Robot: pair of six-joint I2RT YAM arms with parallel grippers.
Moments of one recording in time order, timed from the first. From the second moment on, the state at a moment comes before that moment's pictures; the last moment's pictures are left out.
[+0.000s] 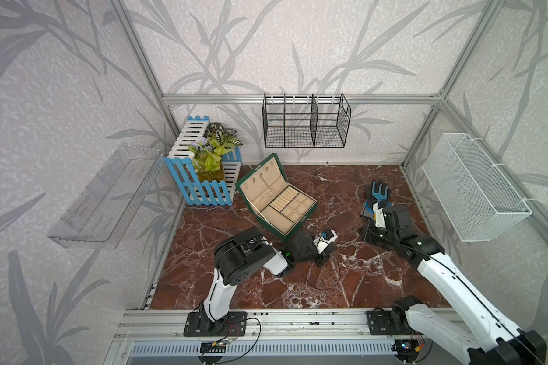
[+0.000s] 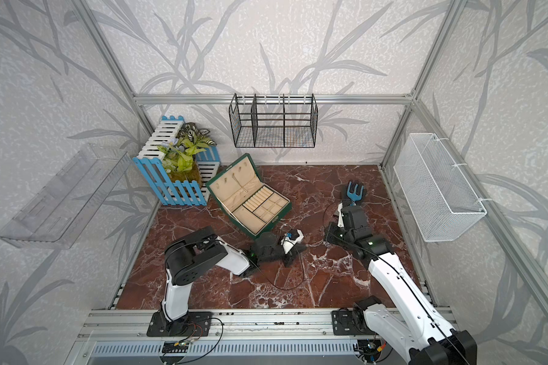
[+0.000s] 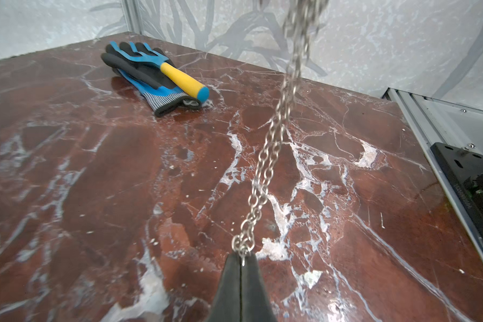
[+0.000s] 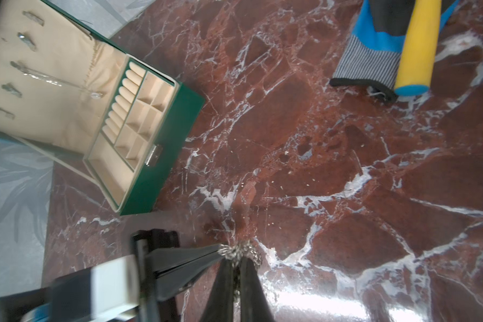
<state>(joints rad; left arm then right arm) -0.93 1.96 0.73 0.92 0.27 -0.01 0.30 0.95 0.72 -0.61 -0.14 0.61</state>
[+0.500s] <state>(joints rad) -0.90 1.73 0.92 0.29 0.25 0.10 0.33 1.01 0.41 -0.14 -0.29 0.44</state>
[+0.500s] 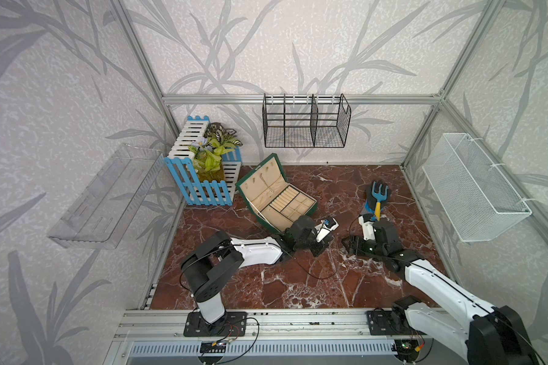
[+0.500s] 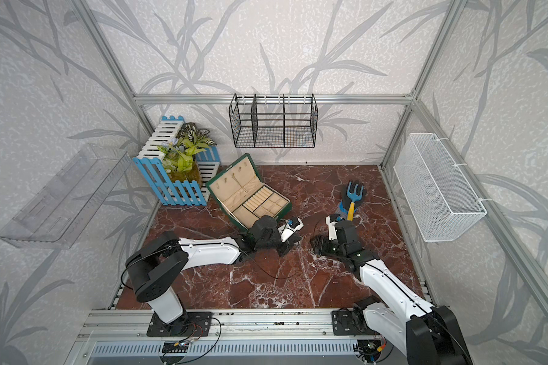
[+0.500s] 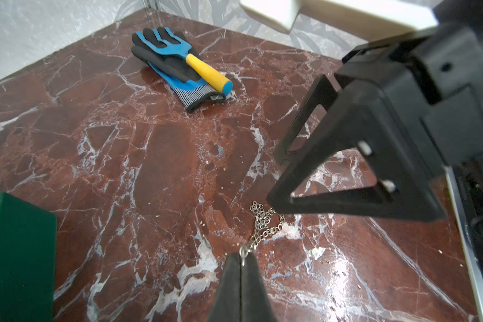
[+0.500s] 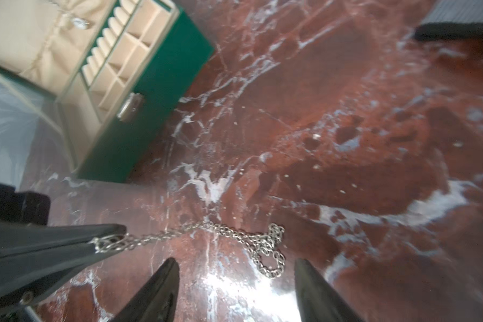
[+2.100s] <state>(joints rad) -0.85 1.55 0.88 0.15 0.41 -0.02 0.40 0.90 0.32 0.25 -0.28 0.11</state>
